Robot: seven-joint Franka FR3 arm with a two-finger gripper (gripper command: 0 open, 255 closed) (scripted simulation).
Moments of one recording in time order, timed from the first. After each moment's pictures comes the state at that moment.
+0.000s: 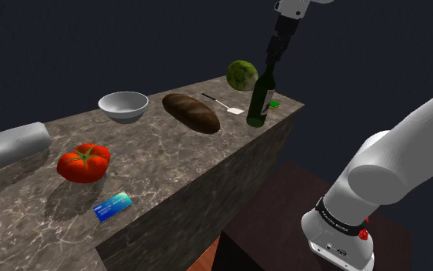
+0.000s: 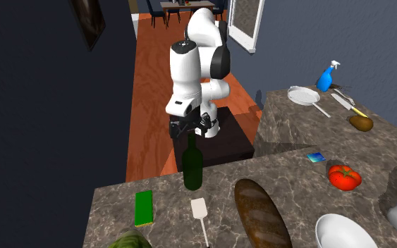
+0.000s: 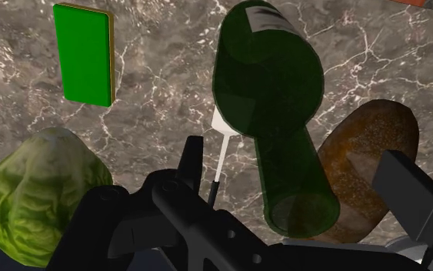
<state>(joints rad) -0.07 -0.28 -0.35 -2.00 -0.04 1.82 -0.50</state>
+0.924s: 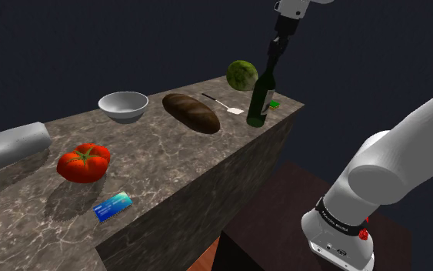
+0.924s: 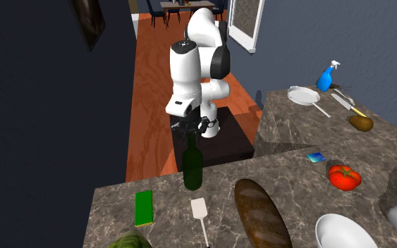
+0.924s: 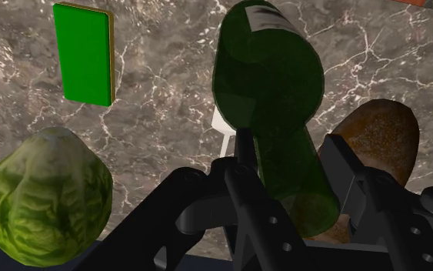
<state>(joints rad) -0.07 -0.28 -0.35 -2.00 -0.04 1.82 -0.50</state>
